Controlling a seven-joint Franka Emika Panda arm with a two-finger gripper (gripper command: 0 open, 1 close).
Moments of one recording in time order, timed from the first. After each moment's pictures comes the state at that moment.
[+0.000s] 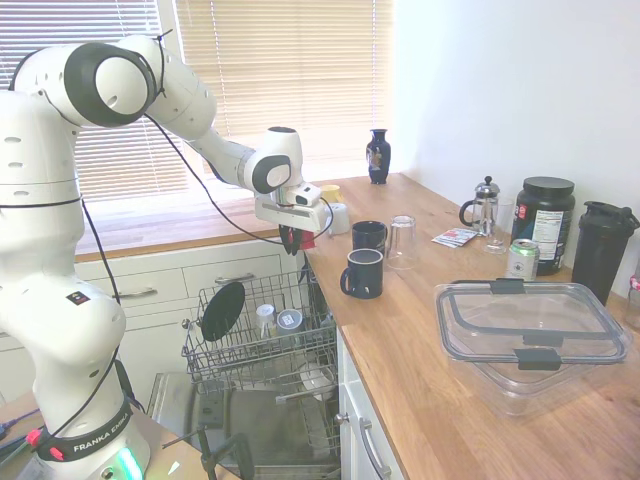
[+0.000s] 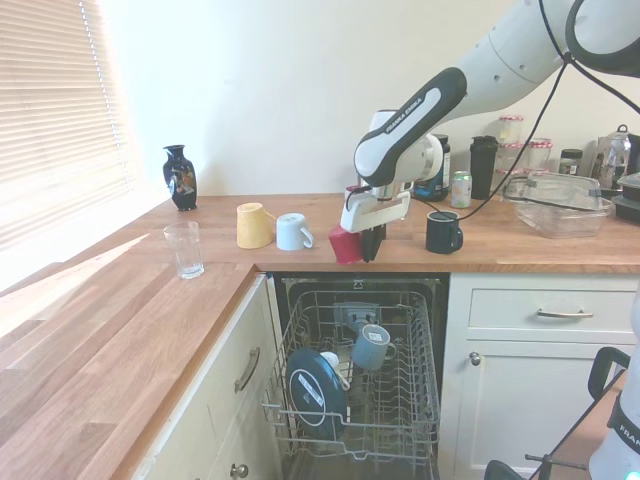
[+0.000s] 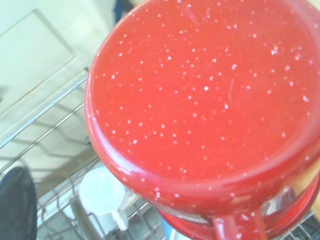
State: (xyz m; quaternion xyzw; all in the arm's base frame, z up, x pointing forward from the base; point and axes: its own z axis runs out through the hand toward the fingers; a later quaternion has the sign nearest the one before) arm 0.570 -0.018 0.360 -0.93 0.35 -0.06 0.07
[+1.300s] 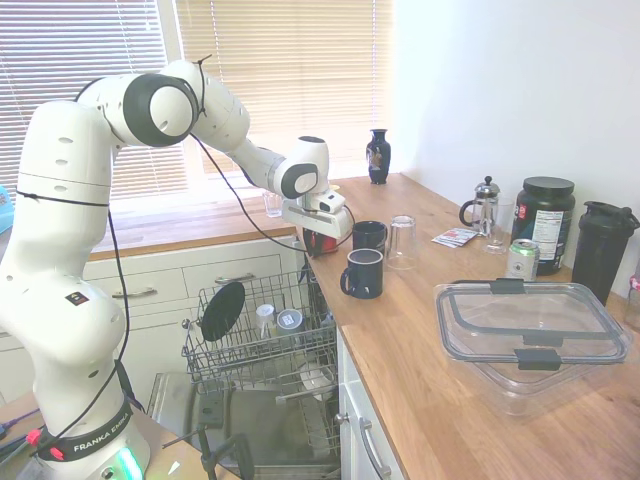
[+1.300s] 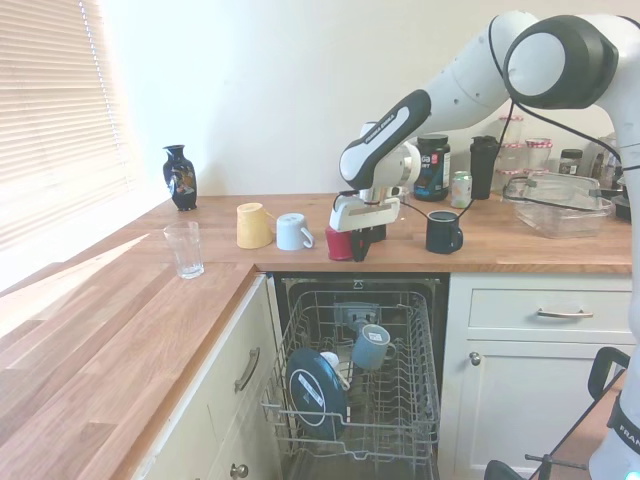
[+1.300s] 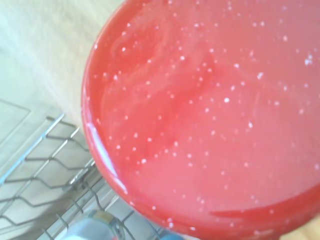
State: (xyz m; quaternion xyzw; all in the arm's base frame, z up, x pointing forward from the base) arm 0.641 -0.044 0.333 -0.91 0.40 -0.05 0.07
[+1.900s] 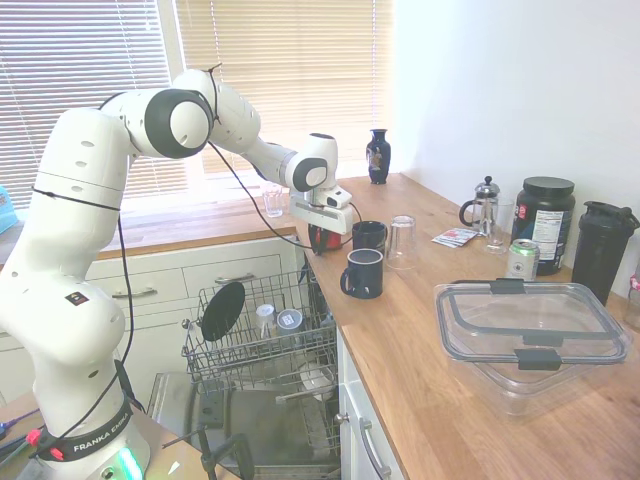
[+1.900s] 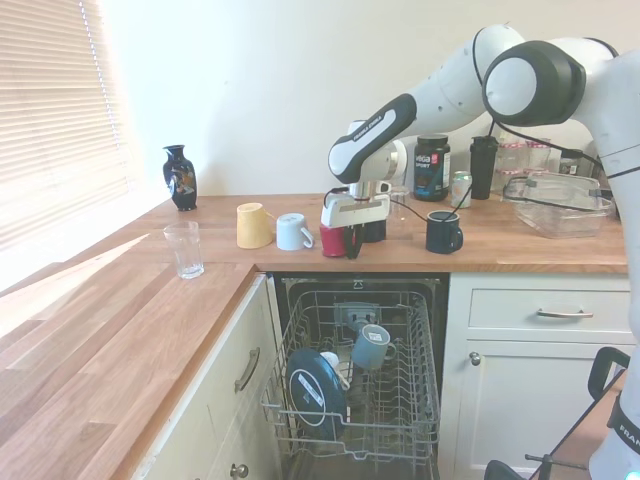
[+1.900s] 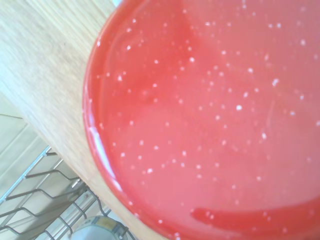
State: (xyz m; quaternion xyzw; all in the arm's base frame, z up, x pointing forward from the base) arm 0.674 -0.044 0.334 -0.91 0.40 -0.02 0.06
